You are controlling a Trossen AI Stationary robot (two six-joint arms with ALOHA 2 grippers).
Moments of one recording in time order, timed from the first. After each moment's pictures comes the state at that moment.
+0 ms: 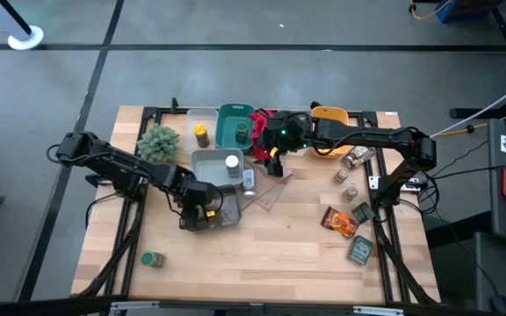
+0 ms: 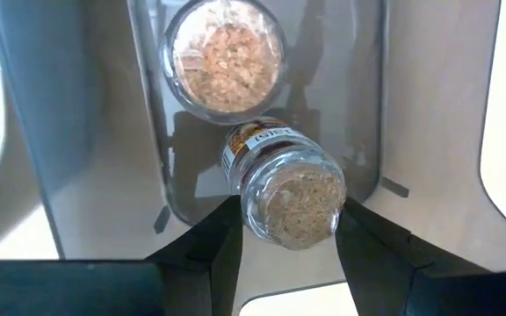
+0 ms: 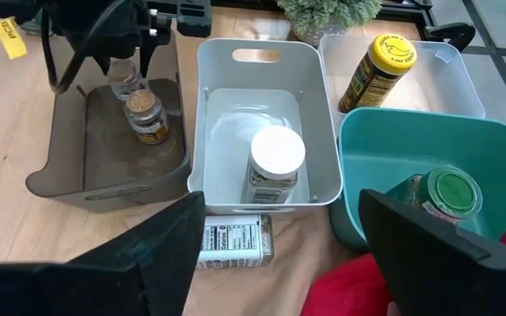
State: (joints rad) left arm -0.18 1.39 0.82 -0.83 0.08 -0.35; right arm -0.20 1.66 1.44 -0.47 -0.14 -0.22
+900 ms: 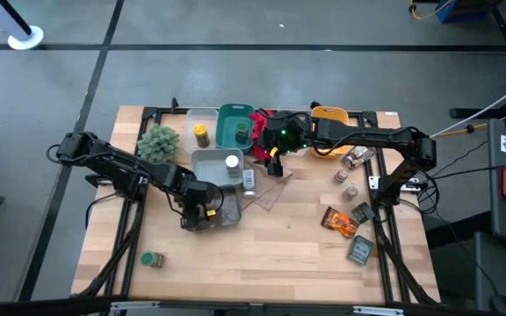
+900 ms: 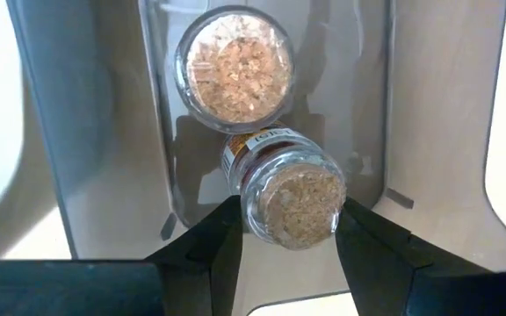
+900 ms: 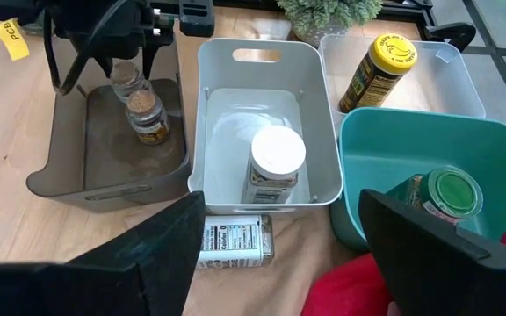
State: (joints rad) left arm -0.18 1.39 0.82 -0.81 0.06 -0.36; right arm -0.20 1.66 1.44 -0.47 -0.14 -0.22
